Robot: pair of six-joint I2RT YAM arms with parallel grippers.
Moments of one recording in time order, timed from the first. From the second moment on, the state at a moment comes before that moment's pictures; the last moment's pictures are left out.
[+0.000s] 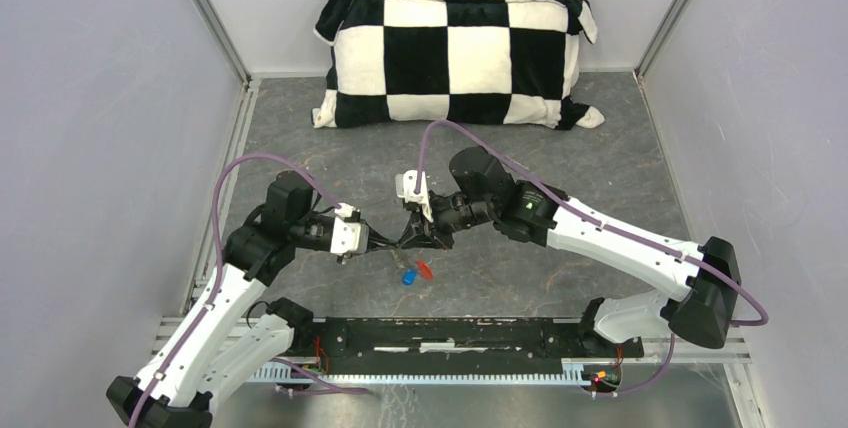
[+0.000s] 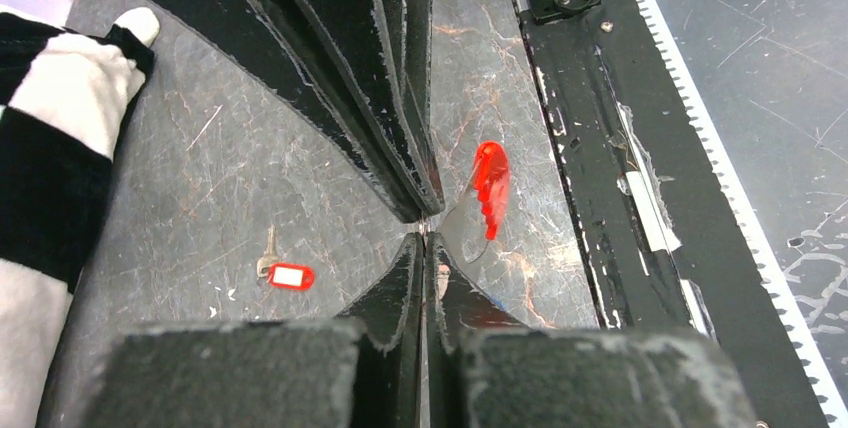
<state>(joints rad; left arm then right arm) -0.46 0.74 0.78 -0.63 1.08 0.83 1.01 1.34 1.18 -0.33 -0.63 -0.25</state>
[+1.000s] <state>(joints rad) -0.46 0.66 0.72 -0.42 1.02 0.63 1.01 1.15 0.92 0.02 -0.50 -0.23</state>
